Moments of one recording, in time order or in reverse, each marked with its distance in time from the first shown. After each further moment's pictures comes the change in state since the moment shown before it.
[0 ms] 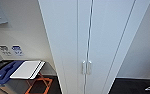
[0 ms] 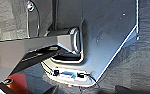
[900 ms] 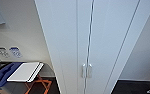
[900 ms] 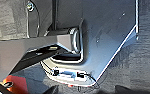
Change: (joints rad) left arm 0.001 0.003 0.000 0.000 0.001 0.000; right arm -0.003 0.000 0.000 -0.001 0.005 0.000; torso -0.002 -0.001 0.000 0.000
